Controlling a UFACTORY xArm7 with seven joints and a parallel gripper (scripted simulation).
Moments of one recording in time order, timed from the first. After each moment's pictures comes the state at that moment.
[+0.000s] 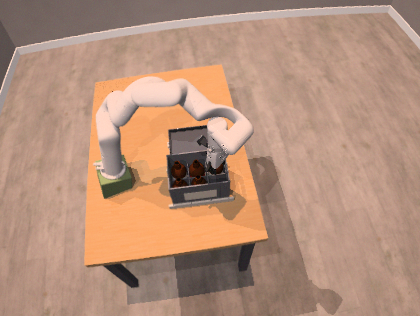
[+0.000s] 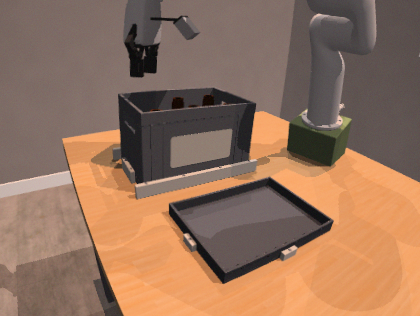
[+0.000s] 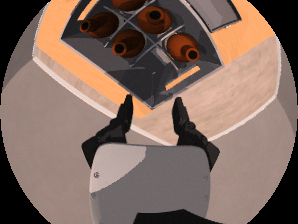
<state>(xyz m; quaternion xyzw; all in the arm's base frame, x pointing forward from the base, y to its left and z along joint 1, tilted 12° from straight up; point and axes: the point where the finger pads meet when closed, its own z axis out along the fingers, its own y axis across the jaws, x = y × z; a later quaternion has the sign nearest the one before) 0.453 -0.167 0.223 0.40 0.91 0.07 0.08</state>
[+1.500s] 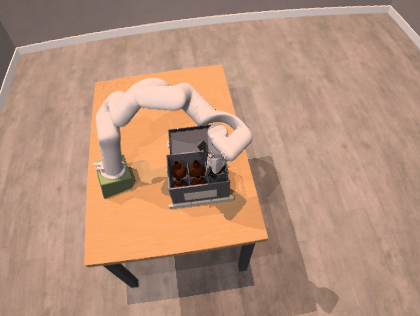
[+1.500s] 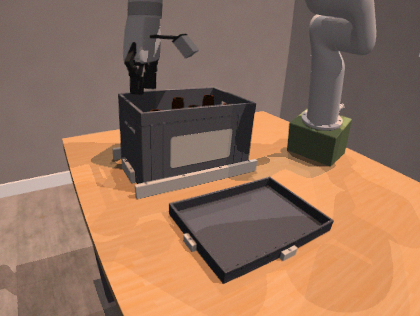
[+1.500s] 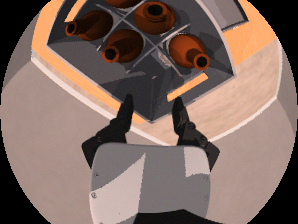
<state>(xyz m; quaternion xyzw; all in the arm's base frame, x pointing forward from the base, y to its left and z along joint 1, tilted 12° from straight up) 0.461 -0.165 0.186 0.40 0.91 0.07 0.08</state>
